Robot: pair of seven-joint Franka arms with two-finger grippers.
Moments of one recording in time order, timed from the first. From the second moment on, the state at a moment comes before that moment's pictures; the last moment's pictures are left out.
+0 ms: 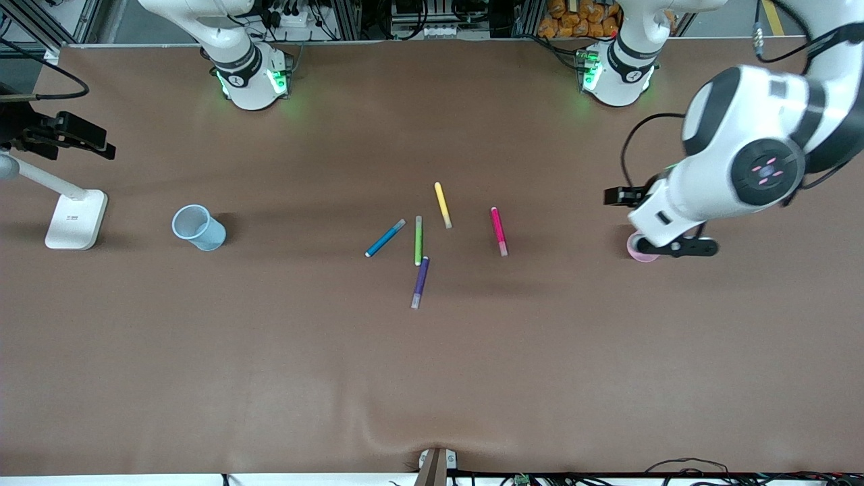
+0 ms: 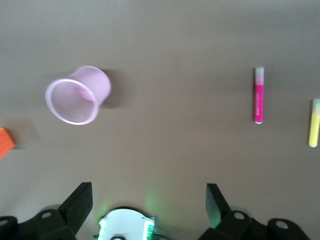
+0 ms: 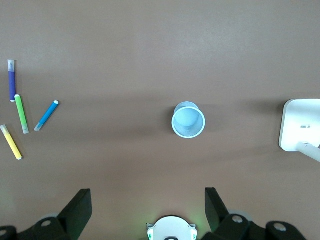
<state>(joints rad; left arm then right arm) -0.16 0.27 -0.15 -1.61 -0.01 1.51 -0.27 -0.02 0.00 -0.01 -1.49 0.06 1.34 0.01</state>
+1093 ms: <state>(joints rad) -0.32 0.57 -0.15 -1.60 -0.20 1.71 -0.51 -0.02 0.00 -0.01 -1.49 0.06 1.34 0.01</state>
